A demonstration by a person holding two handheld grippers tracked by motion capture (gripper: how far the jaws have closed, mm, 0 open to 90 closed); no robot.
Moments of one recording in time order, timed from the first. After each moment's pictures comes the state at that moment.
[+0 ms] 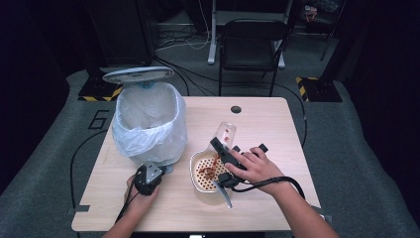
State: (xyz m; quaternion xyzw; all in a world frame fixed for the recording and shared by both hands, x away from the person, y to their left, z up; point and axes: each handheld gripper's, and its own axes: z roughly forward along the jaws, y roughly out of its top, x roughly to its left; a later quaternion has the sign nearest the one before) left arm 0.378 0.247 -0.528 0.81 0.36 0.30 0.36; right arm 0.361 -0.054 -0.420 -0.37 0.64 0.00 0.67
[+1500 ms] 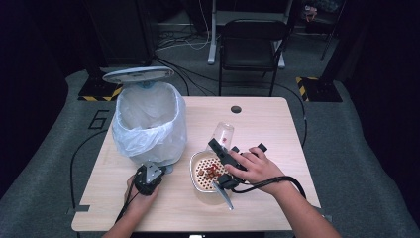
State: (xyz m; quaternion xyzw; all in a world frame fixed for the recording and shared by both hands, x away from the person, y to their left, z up) left arm 0.378 0.246 -0.528 0.80 0.36 0.30 0.37; right arm 0.357 -0.053 -0.414 -0.38 0.65 0.03 0.66
